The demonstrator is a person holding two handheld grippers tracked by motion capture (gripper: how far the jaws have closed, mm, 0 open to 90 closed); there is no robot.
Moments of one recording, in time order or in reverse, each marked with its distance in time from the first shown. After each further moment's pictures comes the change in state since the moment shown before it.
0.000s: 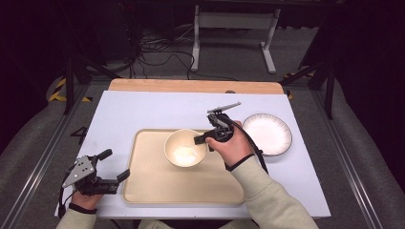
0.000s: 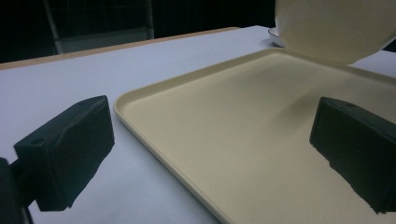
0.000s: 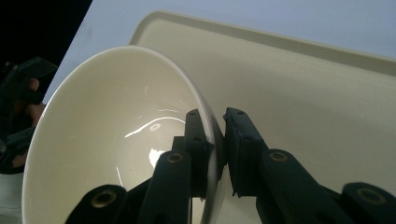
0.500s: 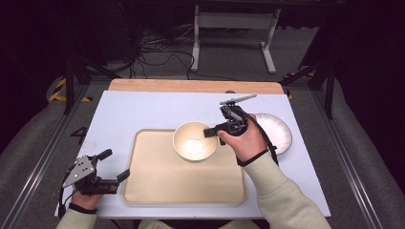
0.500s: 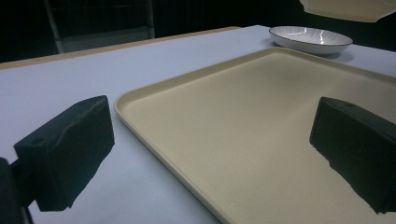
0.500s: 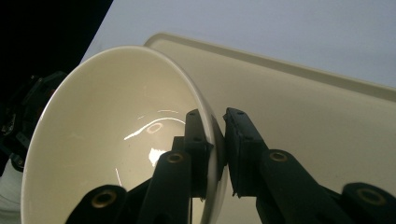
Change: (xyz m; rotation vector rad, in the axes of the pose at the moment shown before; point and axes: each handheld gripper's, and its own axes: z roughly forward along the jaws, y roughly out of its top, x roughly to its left) left arm 0.000 0.000 0.000 0.001 0.002 0.000; right arm -0.001 0.006 -0.043 -0.047 -0.006 -0.001
